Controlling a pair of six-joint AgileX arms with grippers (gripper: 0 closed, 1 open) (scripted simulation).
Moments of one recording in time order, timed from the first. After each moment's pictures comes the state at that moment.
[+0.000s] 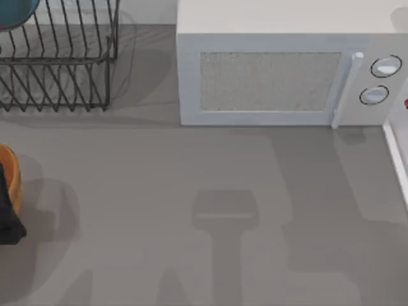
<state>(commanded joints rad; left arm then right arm) 0.00 0.00 0.00 0.00 0.00 0.00 -0.15 3.06 3.38 -1.87 0.05 -2.09</state>
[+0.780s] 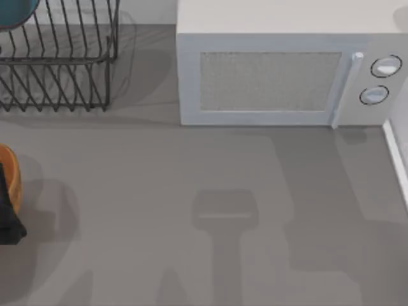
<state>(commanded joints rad) 0.00 0.00 0.00 0.00 0.00 0.00 -0.15 3.06 3.38 -1.87 0.05 -2.09</state>
